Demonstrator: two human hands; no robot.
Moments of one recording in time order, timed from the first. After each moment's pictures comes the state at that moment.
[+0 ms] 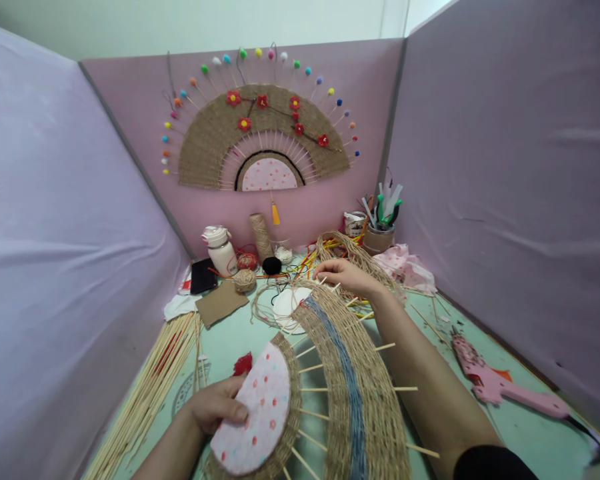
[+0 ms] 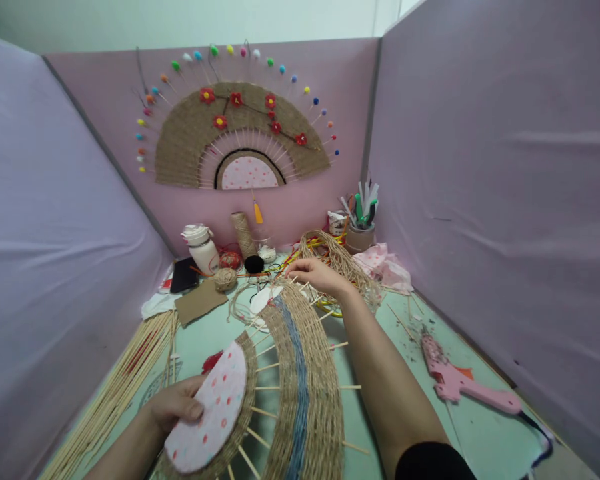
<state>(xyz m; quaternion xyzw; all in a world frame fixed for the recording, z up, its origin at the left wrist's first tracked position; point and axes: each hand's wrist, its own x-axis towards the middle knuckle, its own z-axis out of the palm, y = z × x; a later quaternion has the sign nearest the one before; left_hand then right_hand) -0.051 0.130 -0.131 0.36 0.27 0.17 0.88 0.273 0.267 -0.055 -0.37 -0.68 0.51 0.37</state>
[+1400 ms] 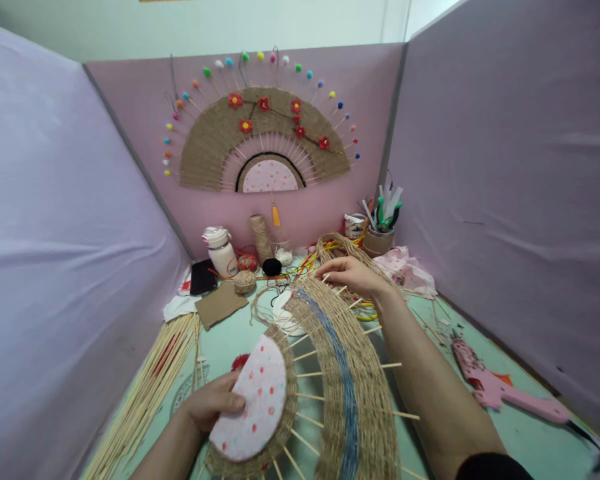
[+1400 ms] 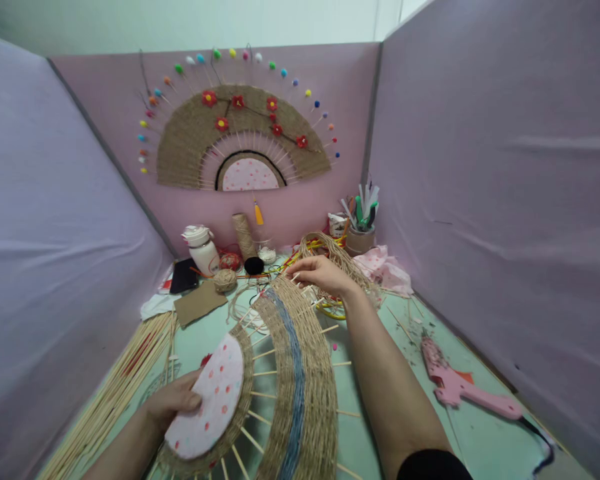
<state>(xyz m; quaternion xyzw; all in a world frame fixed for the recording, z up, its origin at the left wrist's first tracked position) -0.049 0.131 -0.127 0.36 0.28 0.22 0.86 0.284 0.264 -0.051 -0.37 -0.62 0.57 0.39</state>
